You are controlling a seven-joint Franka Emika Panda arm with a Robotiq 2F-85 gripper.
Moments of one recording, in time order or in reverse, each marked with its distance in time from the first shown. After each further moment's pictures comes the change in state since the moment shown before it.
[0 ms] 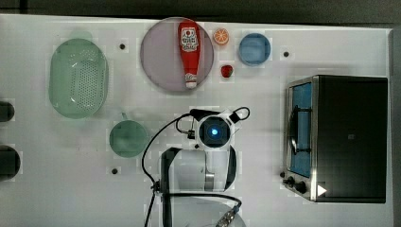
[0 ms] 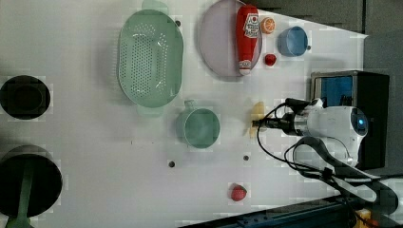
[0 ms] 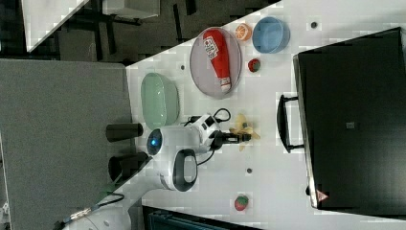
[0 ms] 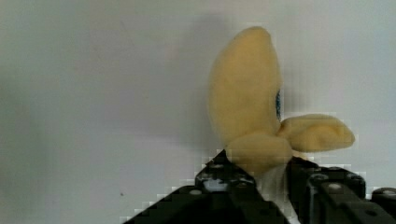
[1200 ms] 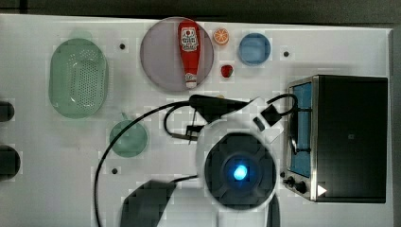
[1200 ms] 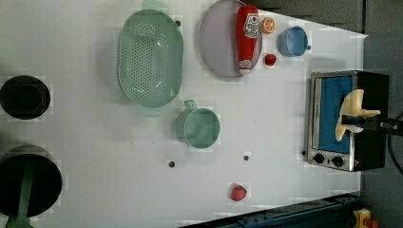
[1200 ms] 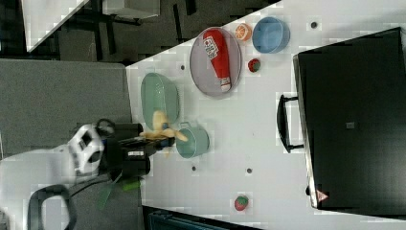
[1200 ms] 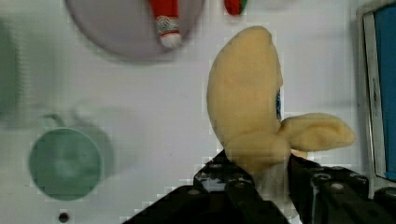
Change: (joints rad) arm -0.030 -0.650 0.025 0.236 0.006 -0.727 0.002
